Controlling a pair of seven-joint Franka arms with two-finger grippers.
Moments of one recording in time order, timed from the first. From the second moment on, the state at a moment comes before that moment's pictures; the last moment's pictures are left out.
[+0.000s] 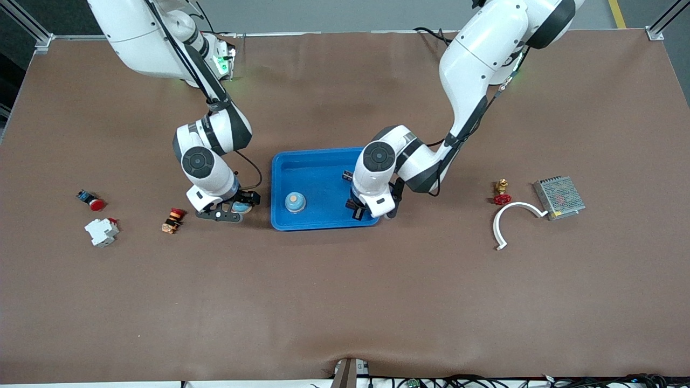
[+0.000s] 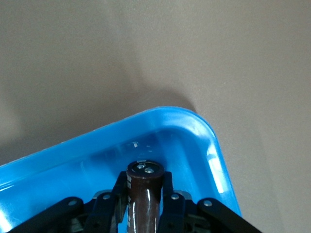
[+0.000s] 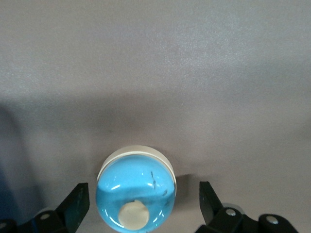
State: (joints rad) left arm -0.51 0.81 -0.26 -1.57 0.17 2.44 -2.07; right arm 0.37 0.46 -0.02 -2.15 -0.05 2.54 0.50
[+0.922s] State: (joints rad) left arm -0.48 0.63 -0.24 -1.45 0.23 2.12 -1.77; right arm 0.36 0.42 -0.02 -2.15 -0.04 2.47 0.50
